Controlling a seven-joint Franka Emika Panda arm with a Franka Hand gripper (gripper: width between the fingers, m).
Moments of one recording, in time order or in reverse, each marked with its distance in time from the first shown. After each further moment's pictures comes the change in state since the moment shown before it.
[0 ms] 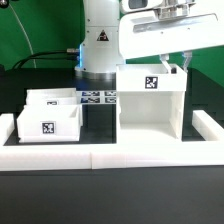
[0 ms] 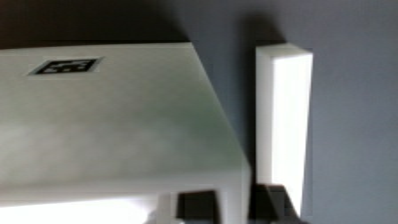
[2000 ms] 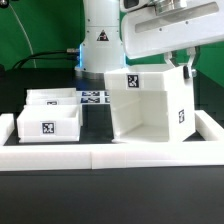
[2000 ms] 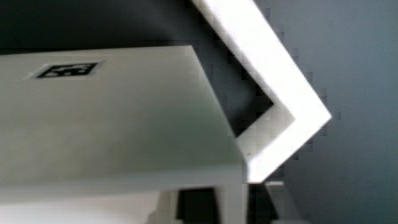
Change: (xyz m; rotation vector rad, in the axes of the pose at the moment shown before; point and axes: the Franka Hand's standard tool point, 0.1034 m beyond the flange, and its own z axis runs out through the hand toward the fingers) arm 0.062 -0.005 -0.006 0.079 0.095 0.753
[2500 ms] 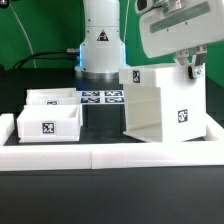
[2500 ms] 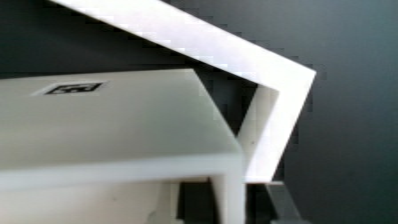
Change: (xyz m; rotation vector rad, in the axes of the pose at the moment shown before) arm -0.001 -0.005 0.000 0.017 -0.006 0.465
